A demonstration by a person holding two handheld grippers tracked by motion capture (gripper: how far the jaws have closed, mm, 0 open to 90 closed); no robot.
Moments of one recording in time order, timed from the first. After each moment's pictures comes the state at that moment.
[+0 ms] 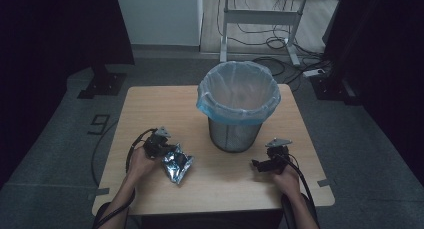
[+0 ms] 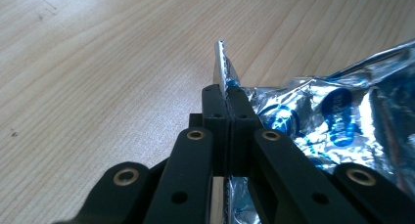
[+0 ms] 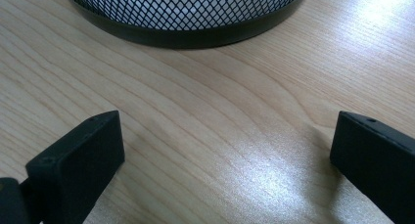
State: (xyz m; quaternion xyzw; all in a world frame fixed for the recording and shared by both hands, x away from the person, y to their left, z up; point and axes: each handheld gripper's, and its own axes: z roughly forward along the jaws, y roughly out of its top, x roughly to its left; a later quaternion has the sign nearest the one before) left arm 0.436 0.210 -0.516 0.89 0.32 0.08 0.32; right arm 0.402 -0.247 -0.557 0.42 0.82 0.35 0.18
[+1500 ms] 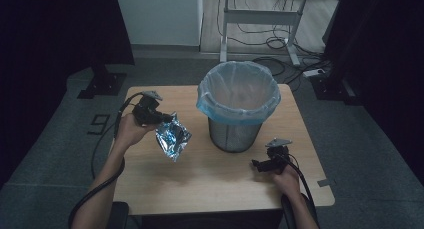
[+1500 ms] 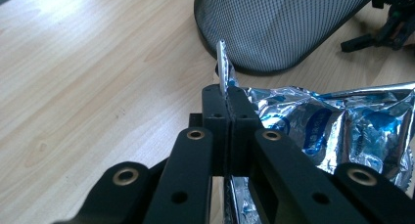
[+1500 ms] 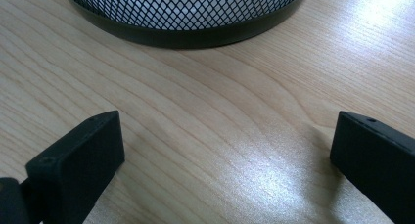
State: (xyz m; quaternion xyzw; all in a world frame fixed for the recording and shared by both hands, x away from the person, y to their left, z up) left arm 0.469 0.216 -0.380 0.88 0.32 0.06 0.35; right arm 0.402 -0.247 -0.557 0.42 0.82 0.35 0.18
